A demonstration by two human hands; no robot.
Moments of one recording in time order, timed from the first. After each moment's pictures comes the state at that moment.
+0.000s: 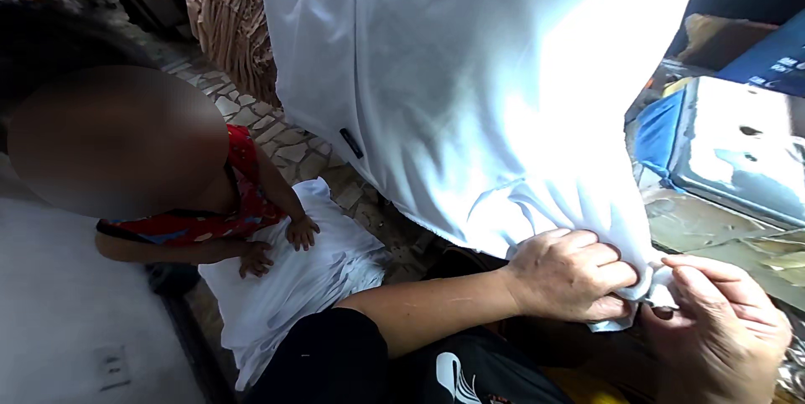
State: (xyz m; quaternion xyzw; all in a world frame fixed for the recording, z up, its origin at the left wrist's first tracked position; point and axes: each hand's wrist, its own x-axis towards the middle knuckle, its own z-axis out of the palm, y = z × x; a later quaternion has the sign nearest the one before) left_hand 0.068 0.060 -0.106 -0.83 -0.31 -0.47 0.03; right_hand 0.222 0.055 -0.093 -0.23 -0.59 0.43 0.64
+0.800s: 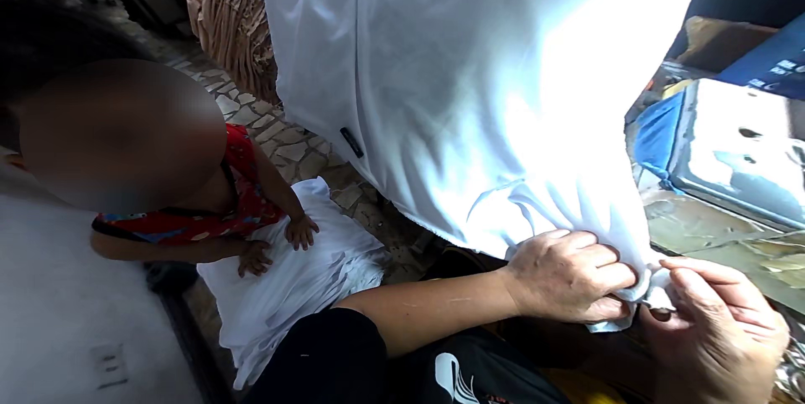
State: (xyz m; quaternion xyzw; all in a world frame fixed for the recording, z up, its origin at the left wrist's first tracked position) left_hand 0.068 0.060 -0.106 -0.83 -0.31 -0.47 0.04; right_hand 0.221 0.054 -0.092 -0.23 -0.59 0.43 0.64
